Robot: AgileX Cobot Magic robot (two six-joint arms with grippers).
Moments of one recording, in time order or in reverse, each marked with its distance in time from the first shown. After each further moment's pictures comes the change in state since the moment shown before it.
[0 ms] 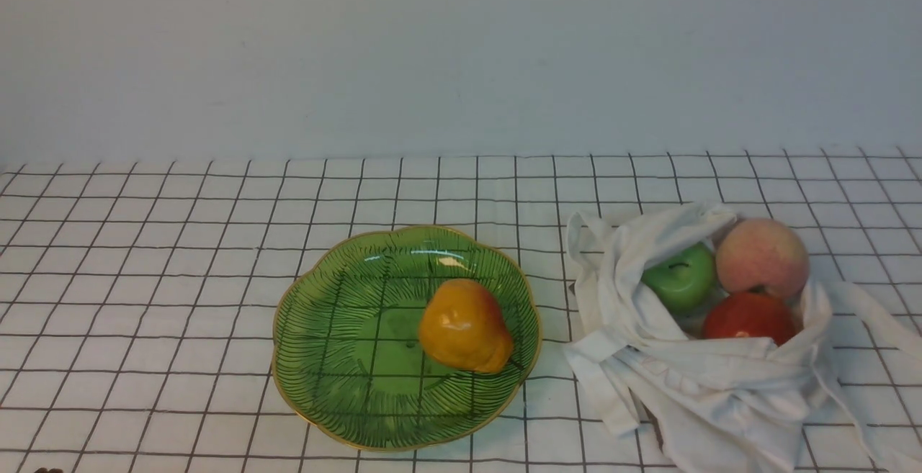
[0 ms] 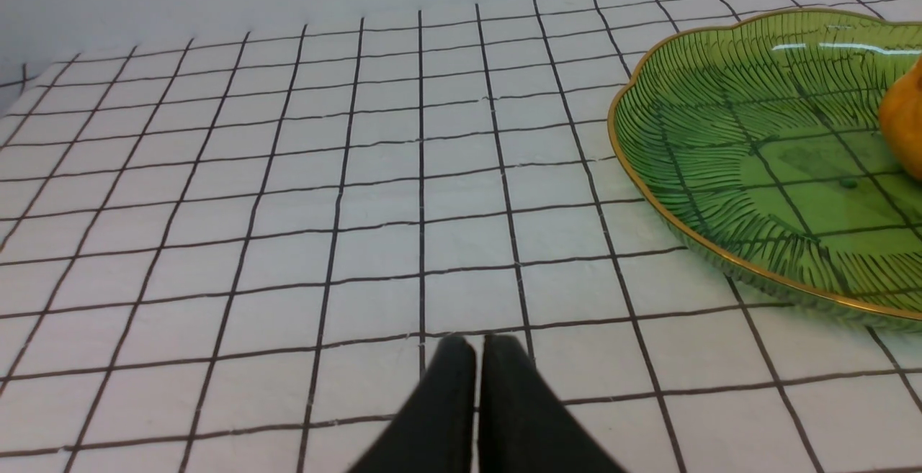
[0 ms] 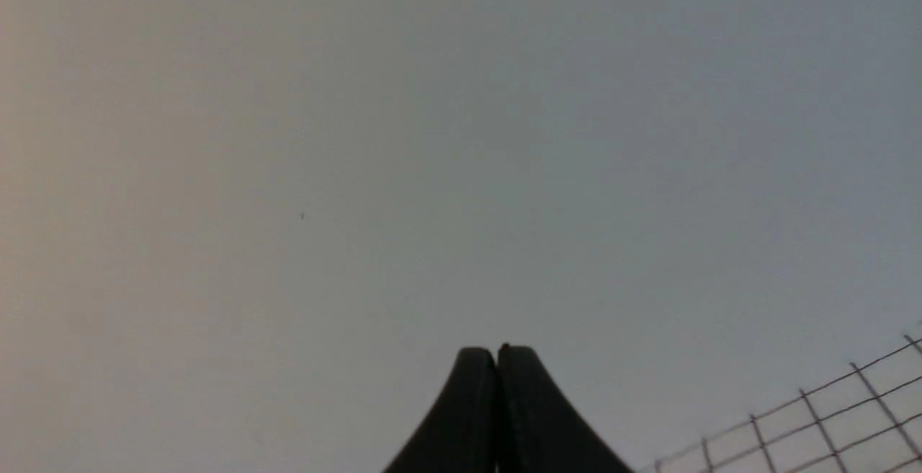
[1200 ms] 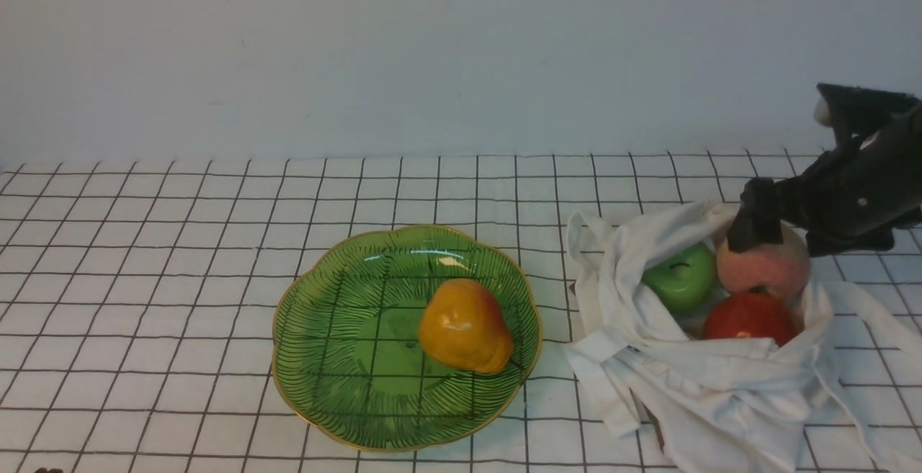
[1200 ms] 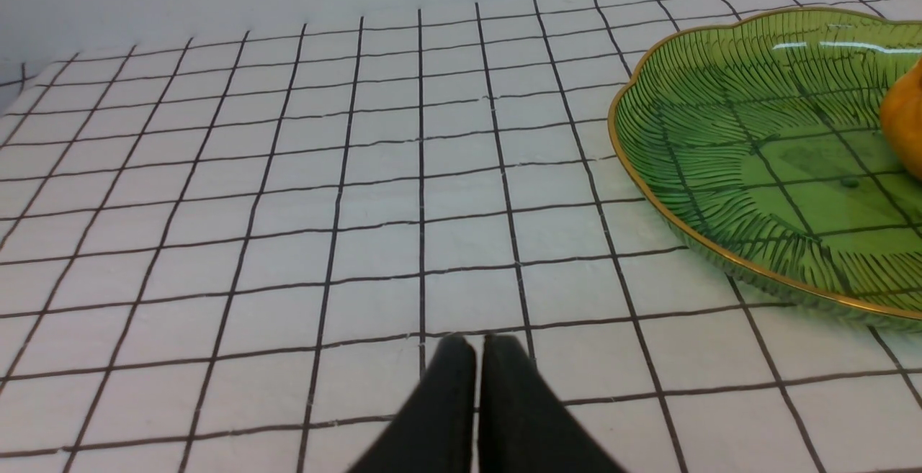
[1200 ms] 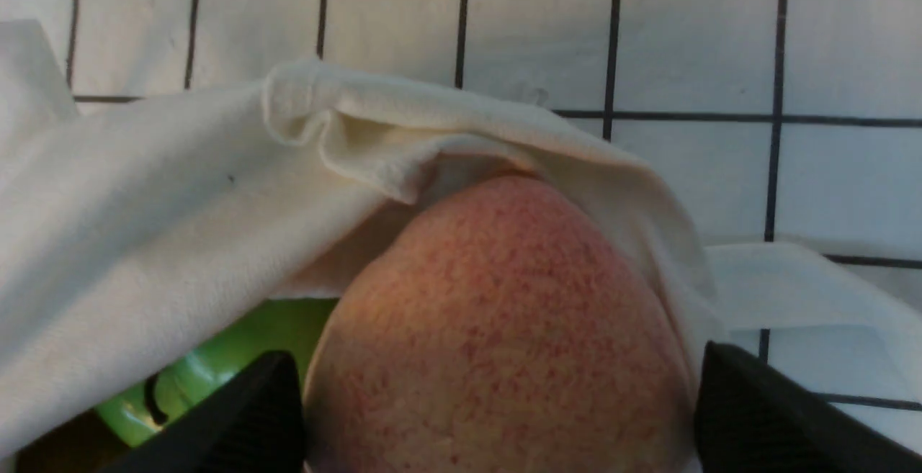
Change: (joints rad) right arm 0.007 1.631 -0.855 -0.107 0.496 -0.331; left arm 0.000 0.000 0.000 0.000 0.000 0.001
